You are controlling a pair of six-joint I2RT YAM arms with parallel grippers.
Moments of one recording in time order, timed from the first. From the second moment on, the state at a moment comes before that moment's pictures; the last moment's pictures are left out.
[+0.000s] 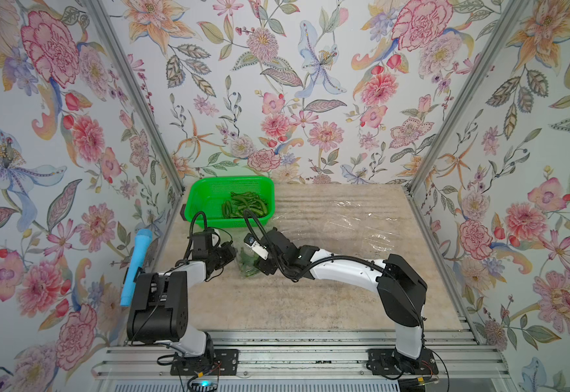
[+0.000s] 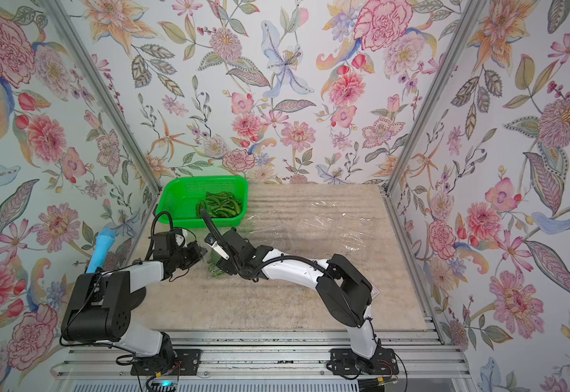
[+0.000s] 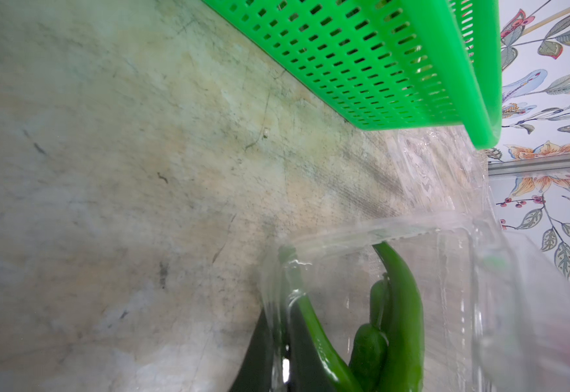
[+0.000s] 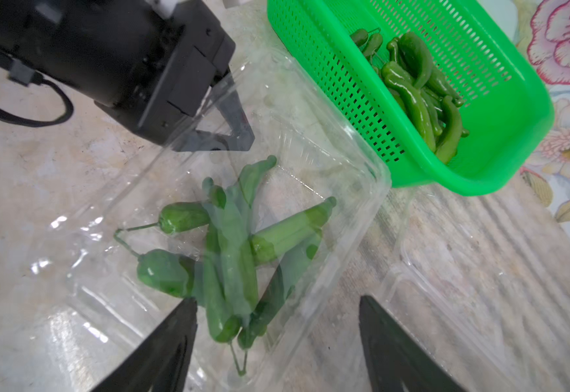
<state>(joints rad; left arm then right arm) 0.04 1.55 0.62 0.12 0.44 -0.58 1.08 1.94 1.46 -0.21 0.21 -0.22</state>
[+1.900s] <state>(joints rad) 0.03 1.60 0.67 0.08 0.44 -0.58 1.23 2.12 1.57 -0.12 0.45 -0.47</state>
